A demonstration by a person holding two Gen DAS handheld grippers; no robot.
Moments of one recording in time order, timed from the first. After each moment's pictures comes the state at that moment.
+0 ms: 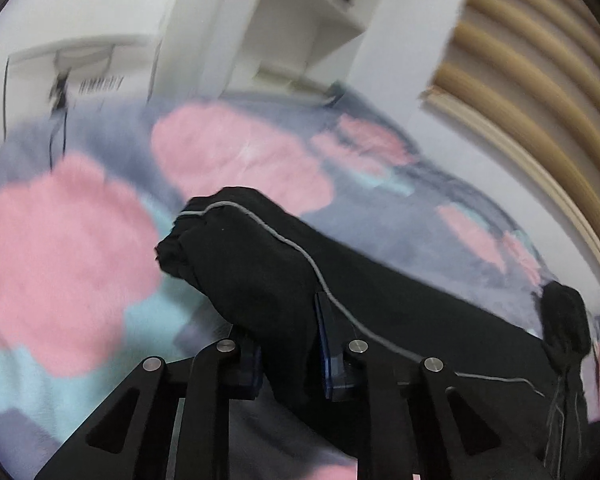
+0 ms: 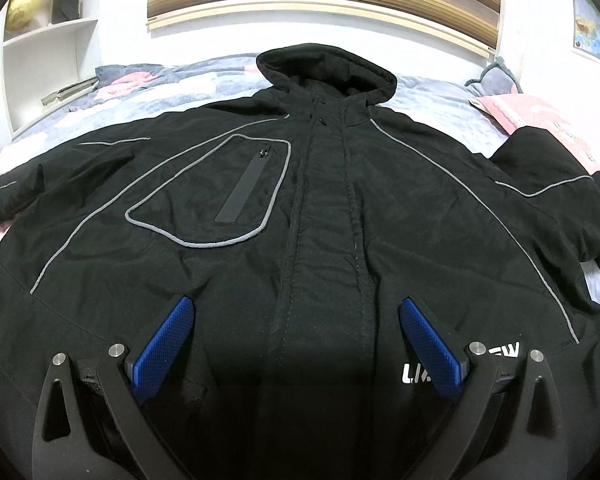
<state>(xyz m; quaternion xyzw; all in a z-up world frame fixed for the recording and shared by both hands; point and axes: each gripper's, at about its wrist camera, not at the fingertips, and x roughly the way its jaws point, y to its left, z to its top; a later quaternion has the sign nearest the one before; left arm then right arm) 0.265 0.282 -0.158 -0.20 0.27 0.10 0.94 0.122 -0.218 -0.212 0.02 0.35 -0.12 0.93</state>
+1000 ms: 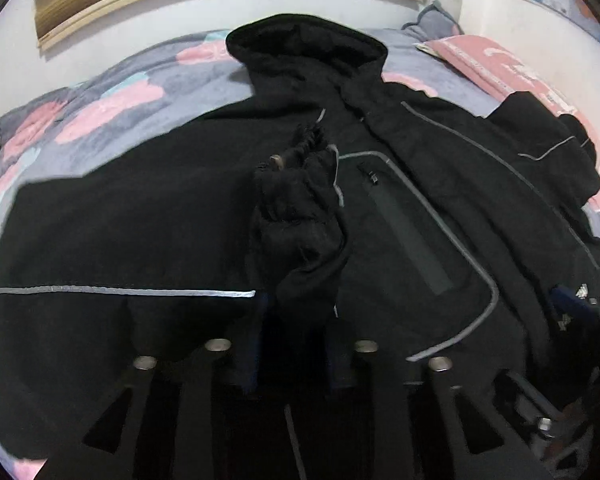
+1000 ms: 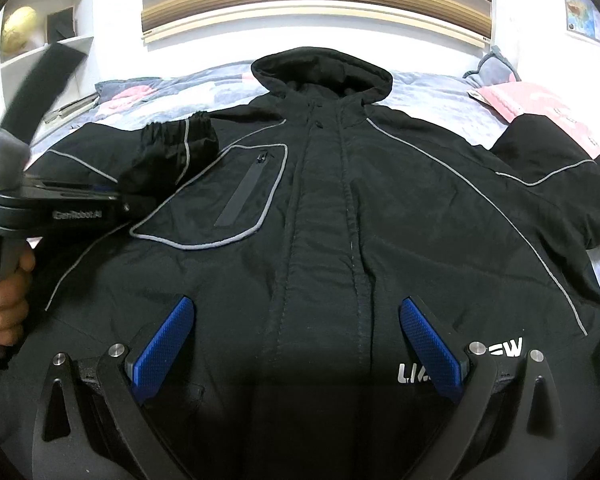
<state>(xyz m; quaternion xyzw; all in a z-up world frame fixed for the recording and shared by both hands) 0.255 -0.091 -0.184 0.14 0.42 -0.29 0.85 0.119 -0.225 -0.210 0.05 0.35 -0.11 0.93</state>
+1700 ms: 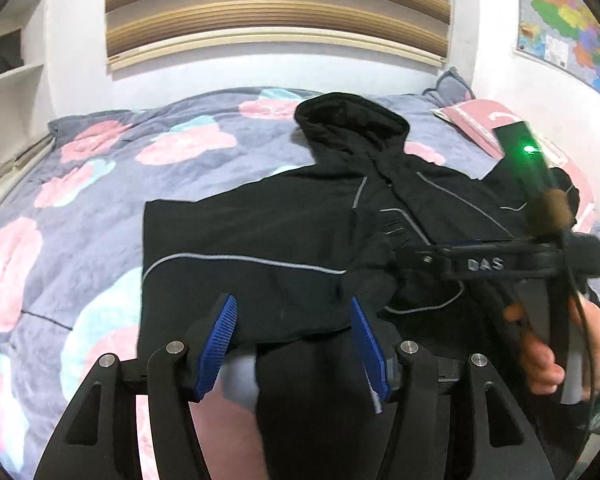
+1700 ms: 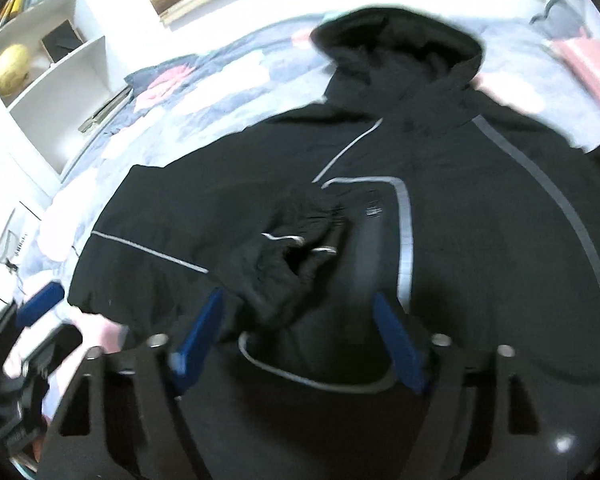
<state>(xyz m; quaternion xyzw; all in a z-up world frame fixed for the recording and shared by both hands) 0.213 0.029 -0.110 0.09 0.35 -0.26 0.90 0.241 -0.207 -0.164 0.18 0.45 0.02 0.87</state>
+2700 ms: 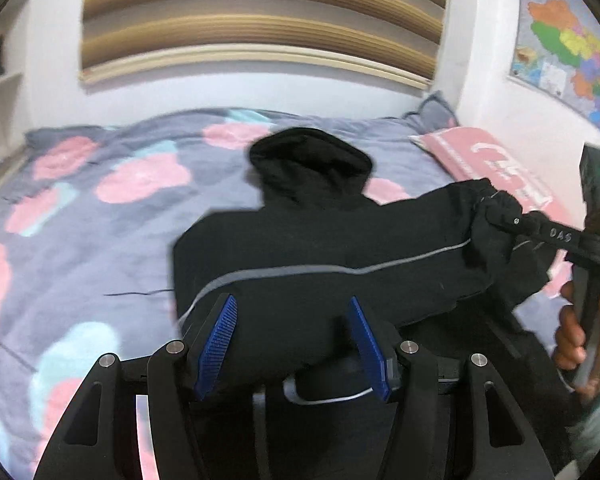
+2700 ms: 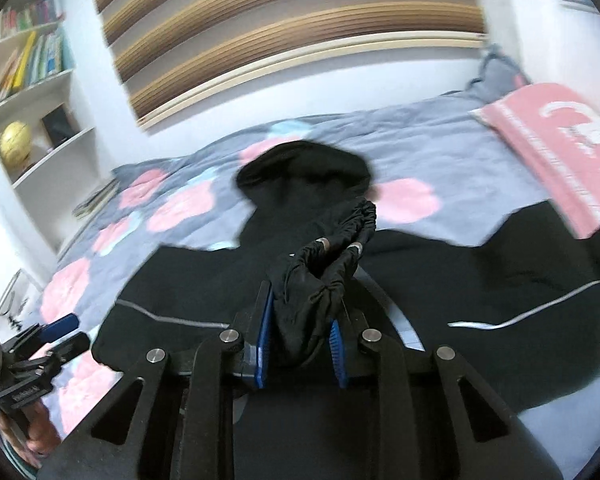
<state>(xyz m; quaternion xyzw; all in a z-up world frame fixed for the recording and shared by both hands) 0.232 -0.069 -0.057 0.04 0.35 -0.30 0.88 0.154 -0.394 -0.042 0.16 0.31 -0.07 0.94</state>
